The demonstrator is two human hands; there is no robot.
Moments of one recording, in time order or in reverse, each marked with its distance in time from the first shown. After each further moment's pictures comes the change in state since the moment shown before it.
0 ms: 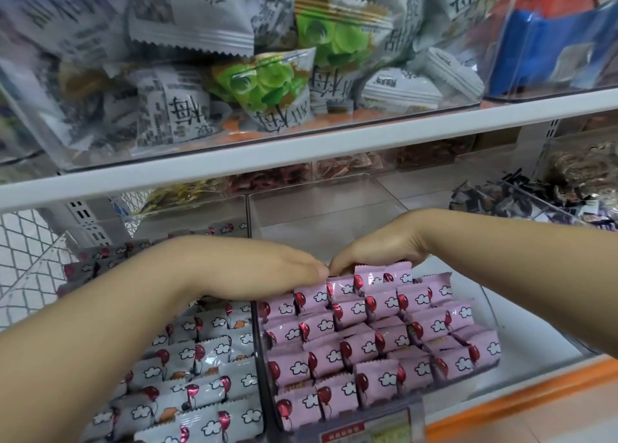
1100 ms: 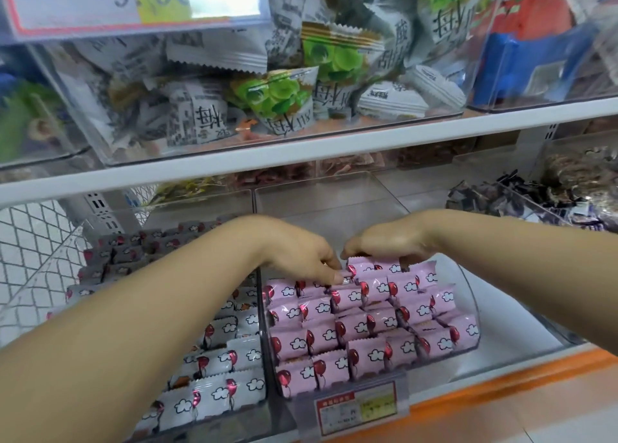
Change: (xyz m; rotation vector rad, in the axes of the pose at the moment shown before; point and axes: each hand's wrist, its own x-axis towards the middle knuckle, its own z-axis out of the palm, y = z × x) left_hand 0.034 0.014 0.000 0.108 -0.090 -0.011; right_hand -0.019 0.001 0.011 -0.104 0.293 0.028
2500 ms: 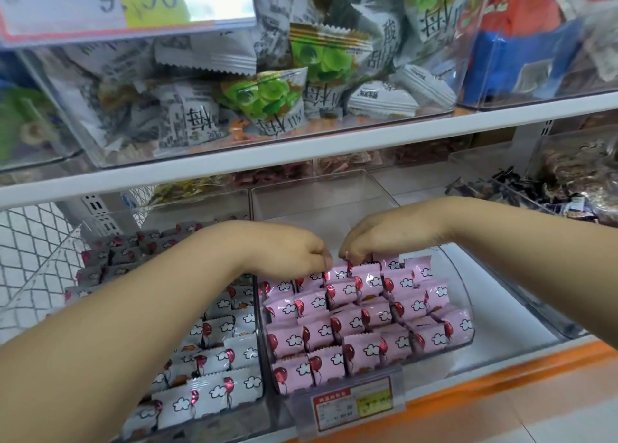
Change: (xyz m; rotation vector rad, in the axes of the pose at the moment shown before) left_hand -0.012 0.000 0.004 -0.006 0.146 -0.023; right_hand -0.026 -0.007 -0.008 -0.315 0.091 -0.204
